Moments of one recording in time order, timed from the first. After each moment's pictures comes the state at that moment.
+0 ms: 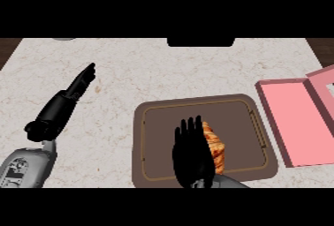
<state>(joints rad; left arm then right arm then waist) -0.24 0.32 -0.07 -1.53 -0.05 -0.14 -0.06 -0.50 -0.19 0.90 -1.67 1.02 0.95 0.85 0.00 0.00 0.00</state>
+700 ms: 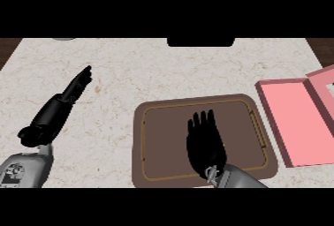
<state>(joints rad) -0.20 0.30 -0.02 -1.56 -0.08 -0.18 -0.06 -0.45 -0.24 0.83 -1.60 1.17 0.86 0.71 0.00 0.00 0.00</state>
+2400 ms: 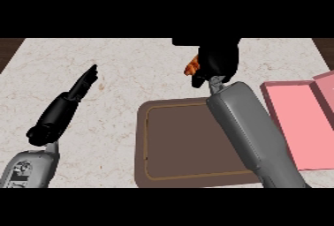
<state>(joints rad) -0.22 0.25 -0.01 -1.55 -0.13 -0.21 -0.07 -0.87 -0.04 0.19 -1.15 1.26 0.14 0.70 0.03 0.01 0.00</state>
